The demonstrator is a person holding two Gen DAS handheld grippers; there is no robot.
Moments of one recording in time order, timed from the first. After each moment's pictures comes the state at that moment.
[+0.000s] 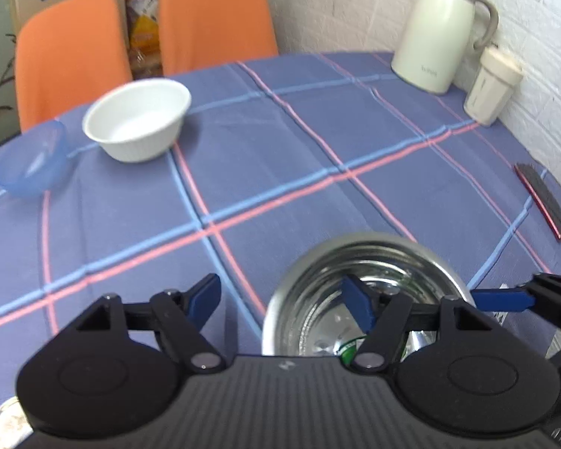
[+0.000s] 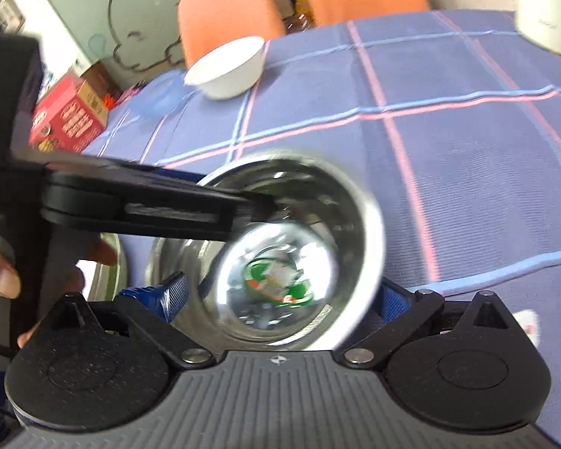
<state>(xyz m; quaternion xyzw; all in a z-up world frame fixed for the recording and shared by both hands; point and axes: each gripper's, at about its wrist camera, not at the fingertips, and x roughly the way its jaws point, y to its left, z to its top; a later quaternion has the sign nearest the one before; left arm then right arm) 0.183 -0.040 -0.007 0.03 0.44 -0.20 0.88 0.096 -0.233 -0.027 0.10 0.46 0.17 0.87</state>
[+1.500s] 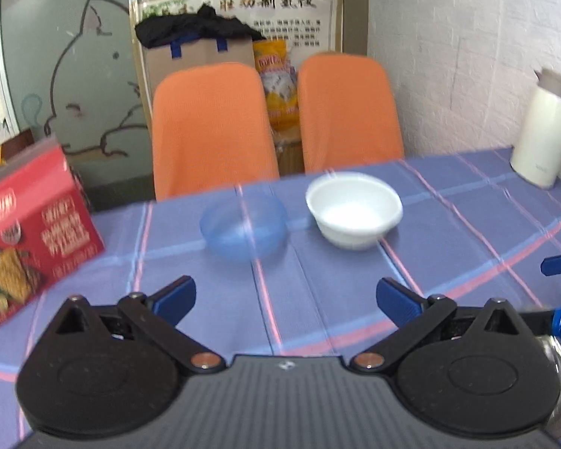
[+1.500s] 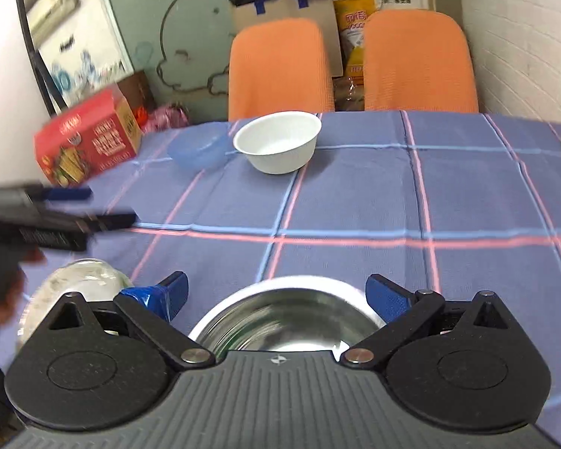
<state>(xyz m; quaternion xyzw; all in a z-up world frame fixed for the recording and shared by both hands) 0.200 0.100 0.044 0.04 0.32 -0.05 0.95 0.163 -0.185 0.009 -0.01 0.39 0.24 0.89</state>
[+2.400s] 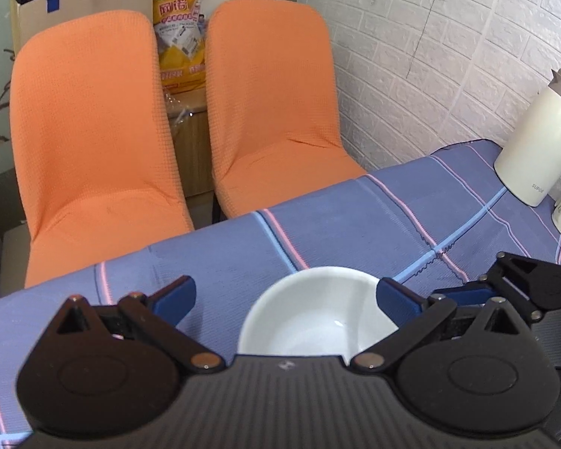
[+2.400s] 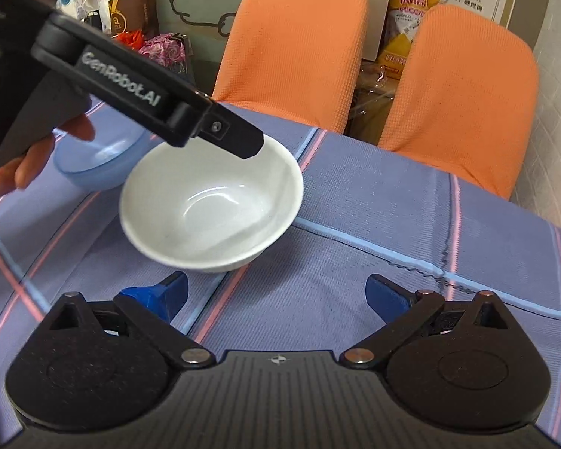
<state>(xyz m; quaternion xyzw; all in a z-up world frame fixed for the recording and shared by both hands) 0.442 0.046 -0.010 0.01 0.41 -0.21 0.89 0.340 -0.120 -0.036 -0.14 0.42 0.28 0.85</state>
